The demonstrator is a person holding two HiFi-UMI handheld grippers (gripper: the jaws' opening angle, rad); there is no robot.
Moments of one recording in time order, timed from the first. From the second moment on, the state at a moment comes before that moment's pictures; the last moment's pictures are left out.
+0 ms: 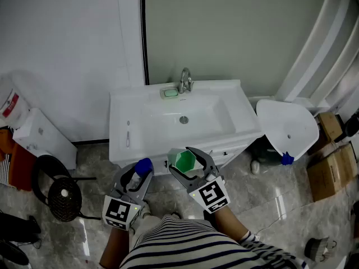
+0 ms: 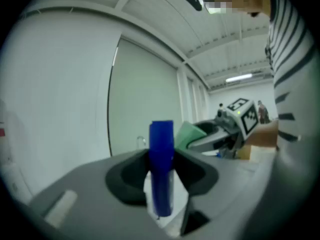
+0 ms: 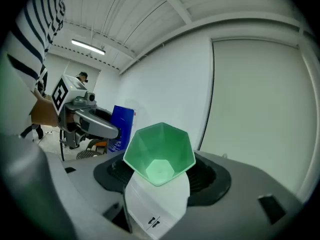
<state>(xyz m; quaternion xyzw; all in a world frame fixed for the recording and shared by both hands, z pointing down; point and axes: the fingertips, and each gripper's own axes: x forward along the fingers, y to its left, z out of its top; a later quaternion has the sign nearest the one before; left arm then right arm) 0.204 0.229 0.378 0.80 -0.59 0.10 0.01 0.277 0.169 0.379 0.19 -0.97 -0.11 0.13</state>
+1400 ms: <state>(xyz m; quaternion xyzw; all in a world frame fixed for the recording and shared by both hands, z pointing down) 0.211 0.224 0.379 0.80 -0.59 0.08 0.01 0.277 0.175 0.370 0.19 -0.97 -0.09 0.11</state>
